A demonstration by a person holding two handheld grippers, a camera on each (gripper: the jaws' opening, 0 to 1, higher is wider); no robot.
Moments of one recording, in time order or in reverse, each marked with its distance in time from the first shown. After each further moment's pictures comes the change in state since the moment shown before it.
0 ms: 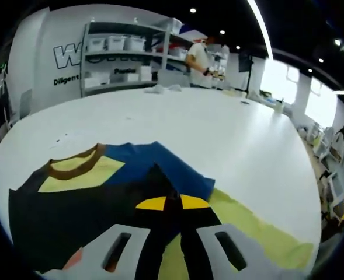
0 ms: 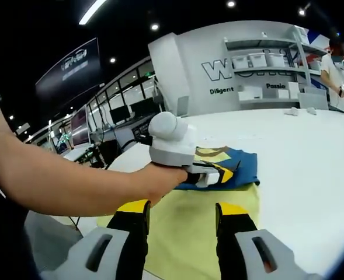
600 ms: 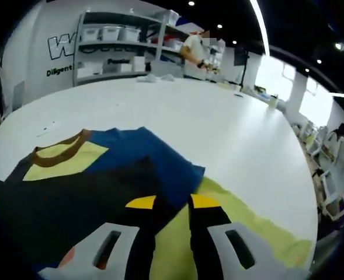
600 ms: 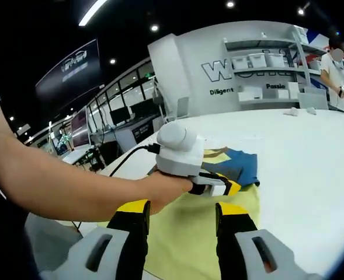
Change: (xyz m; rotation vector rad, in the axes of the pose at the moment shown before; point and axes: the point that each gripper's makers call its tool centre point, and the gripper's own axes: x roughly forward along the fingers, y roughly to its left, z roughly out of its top) left arm 0.011 -0.015 -0.019 -0.010 0.060 -0.061; right arm 0.000 -0.001 0.001 0.005 -0.008 0.000
